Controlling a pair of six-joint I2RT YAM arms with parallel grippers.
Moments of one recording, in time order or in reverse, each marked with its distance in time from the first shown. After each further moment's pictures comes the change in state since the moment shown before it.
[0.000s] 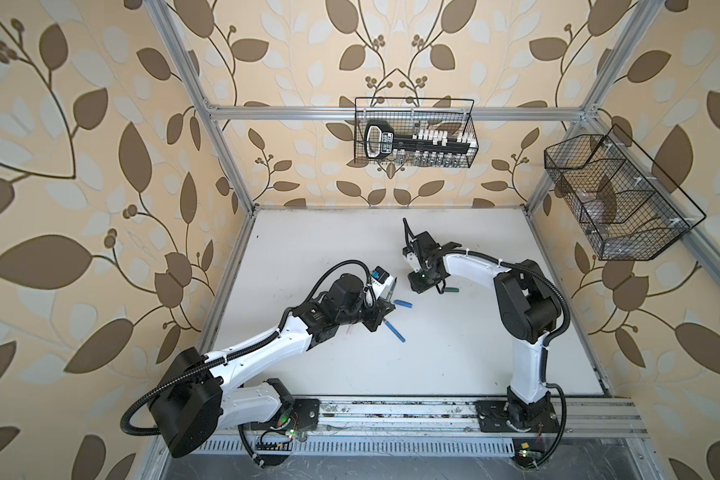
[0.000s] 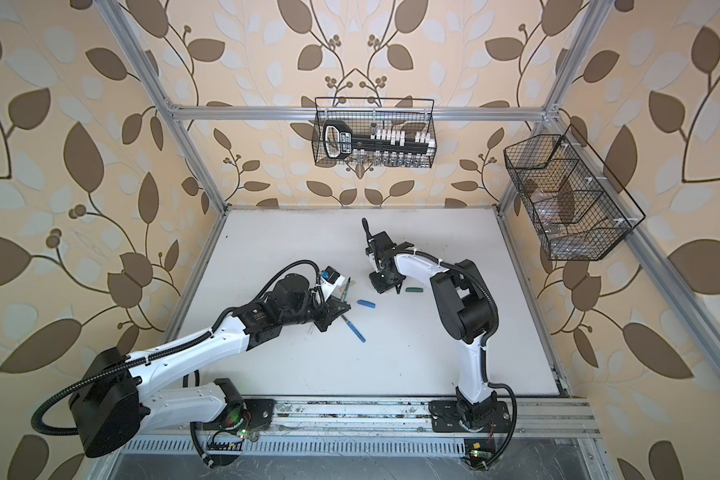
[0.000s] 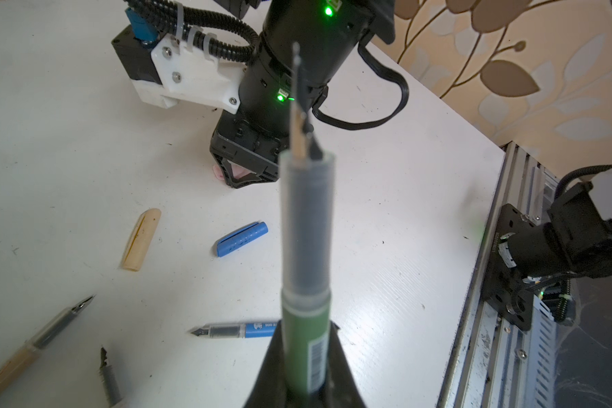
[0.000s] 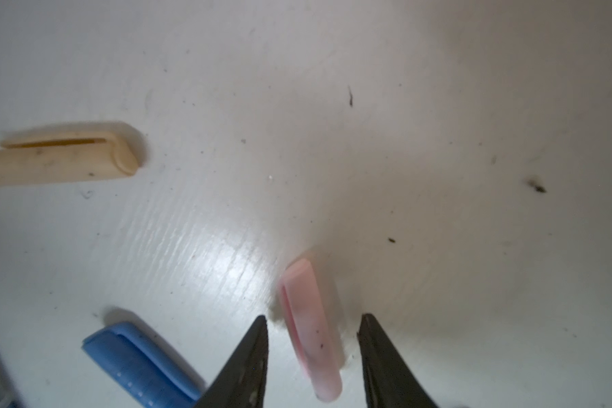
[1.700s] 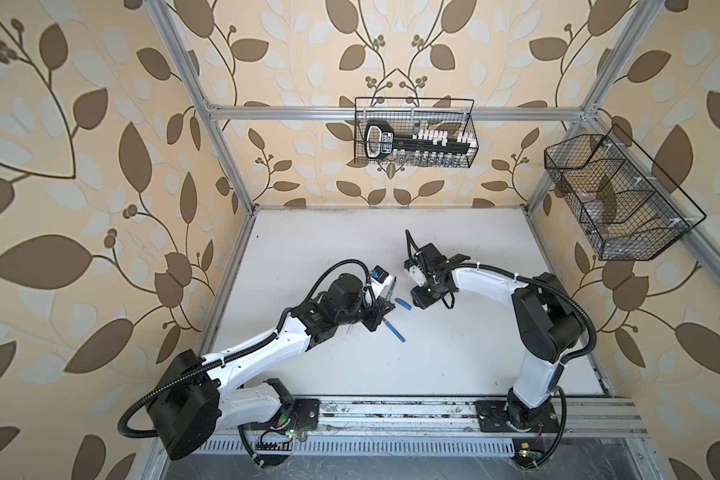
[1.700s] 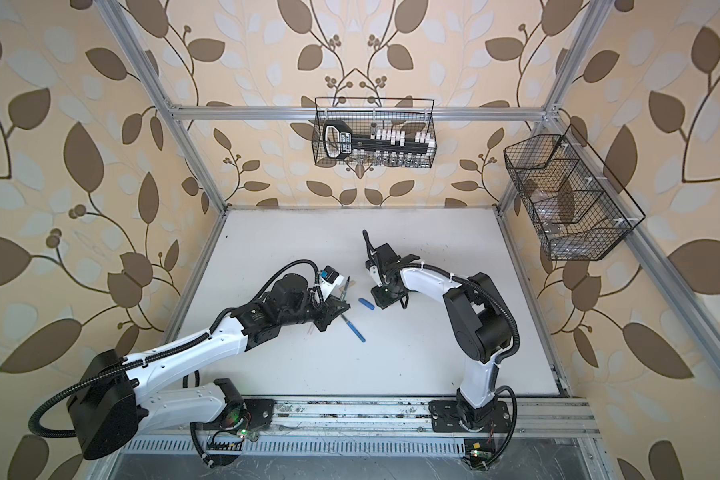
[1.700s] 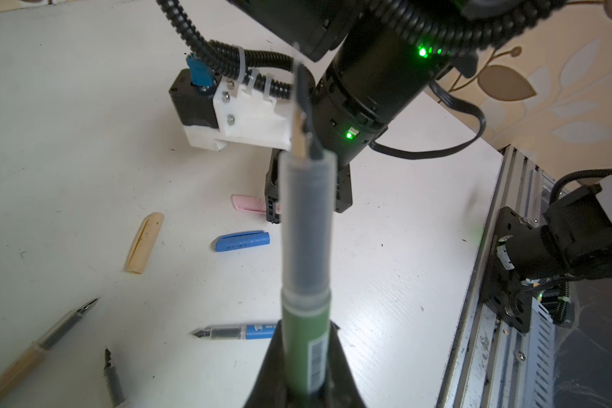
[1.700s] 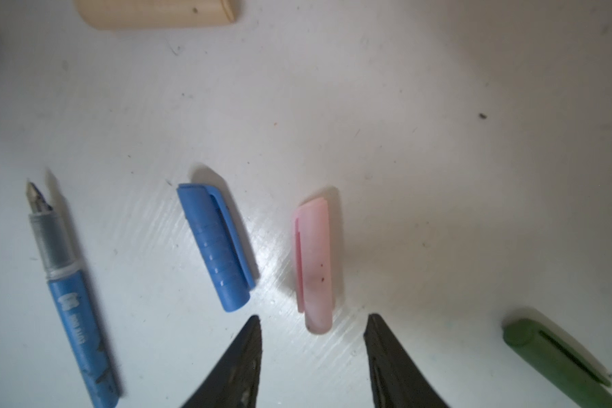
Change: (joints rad) left arm 0.000 -0.014 0.000 -0.001 -0.003 0.000; right arm 0.054 -0.175 -0.211 0.011 -0.034 -0.014
